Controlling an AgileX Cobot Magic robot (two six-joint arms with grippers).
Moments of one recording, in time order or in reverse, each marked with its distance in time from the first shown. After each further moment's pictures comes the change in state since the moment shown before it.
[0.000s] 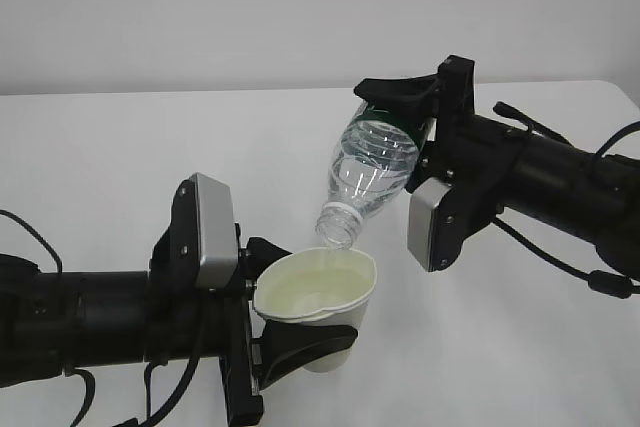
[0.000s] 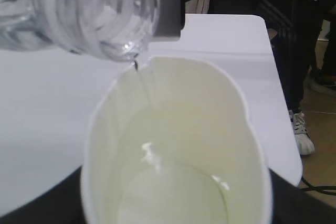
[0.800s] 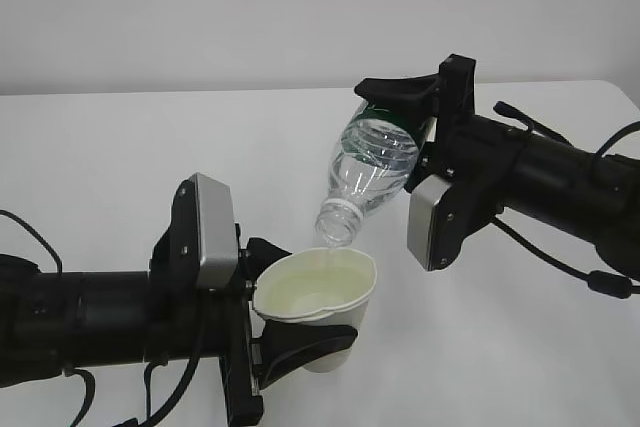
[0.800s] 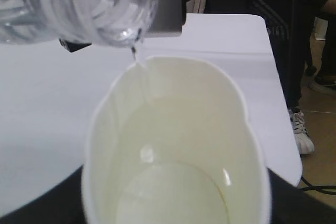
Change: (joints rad) left arm 0.000 0.000 0.000 0.000 0.000 0.000; right arm 0.000 0.000 0.000 0.000 0.000 0.032
